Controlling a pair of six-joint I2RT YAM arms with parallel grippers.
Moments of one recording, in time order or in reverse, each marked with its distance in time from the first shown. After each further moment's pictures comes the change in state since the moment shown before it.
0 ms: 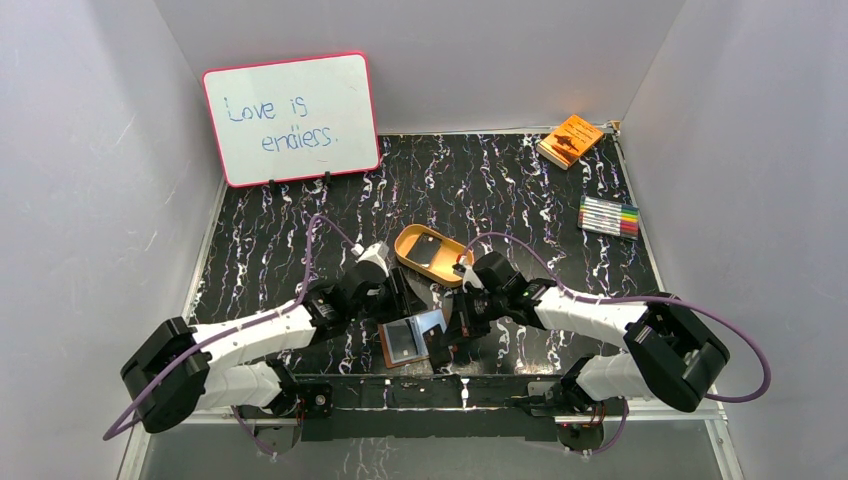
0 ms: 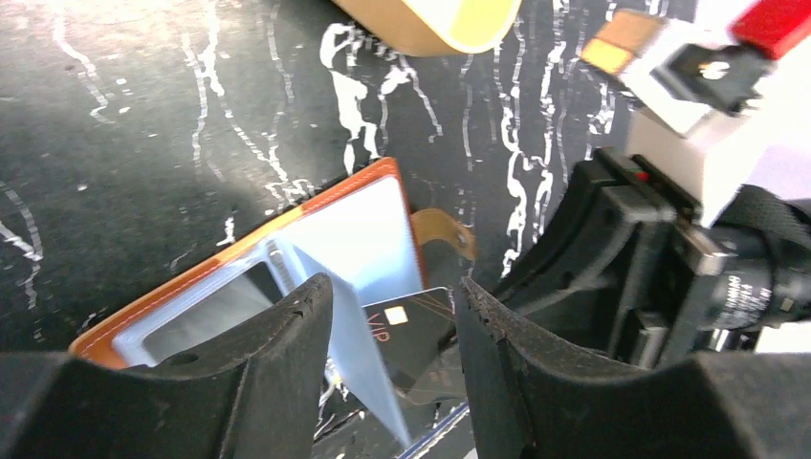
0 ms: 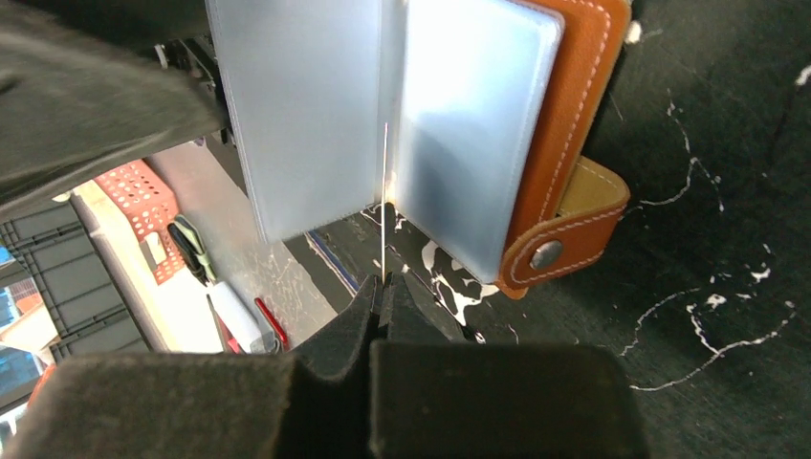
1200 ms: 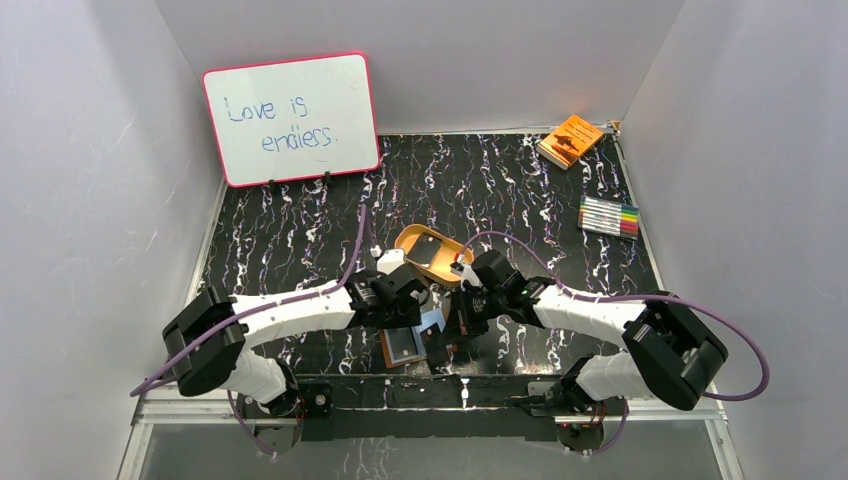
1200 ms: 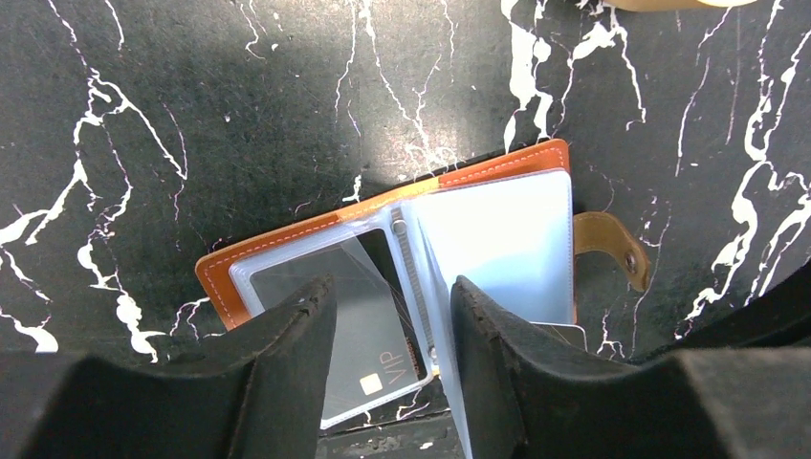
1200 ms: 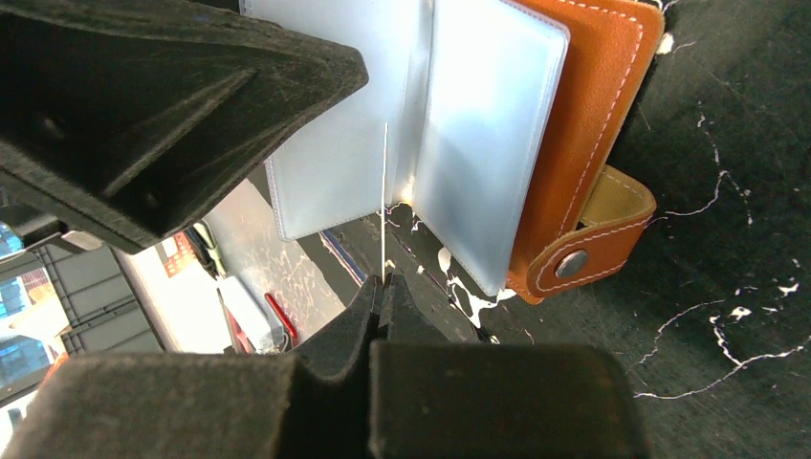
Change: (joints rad) left arm -0.144 0.240 0.301 -0.467 -0.257 -0.006; right arm 0.000 0.011 0.011 0.002 -0.023 0.007
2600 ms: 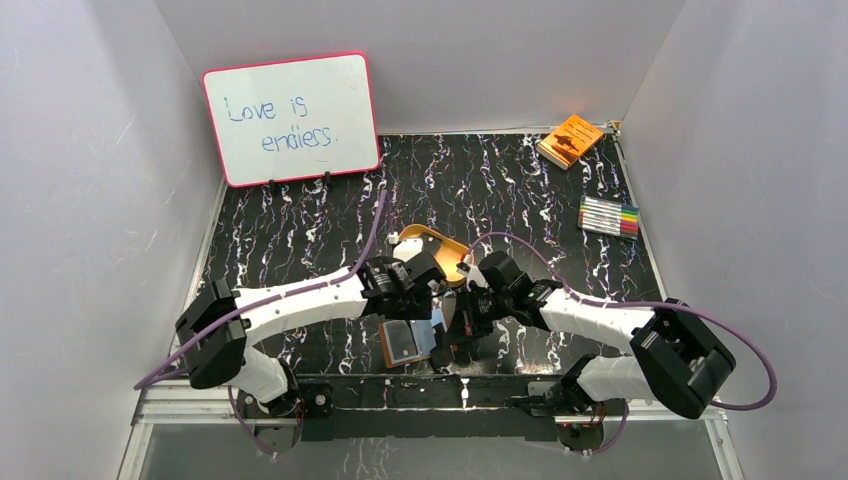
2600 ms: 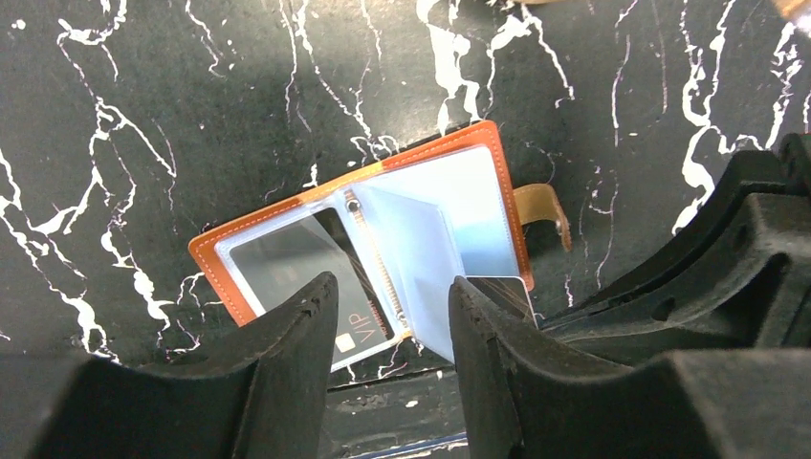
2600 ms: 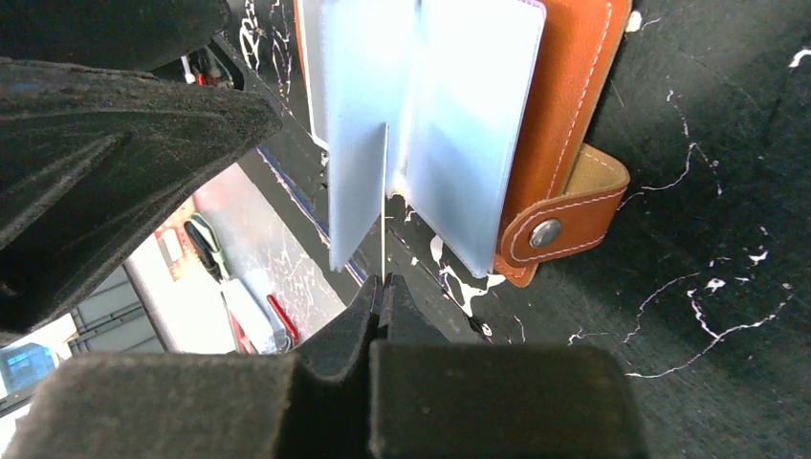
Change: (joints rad) left arm -0.042 0.087 0.245 -0.211 -0.020 0.078; right arm -0.032 -0.053 -0.040 0.000 -0.011 0.000
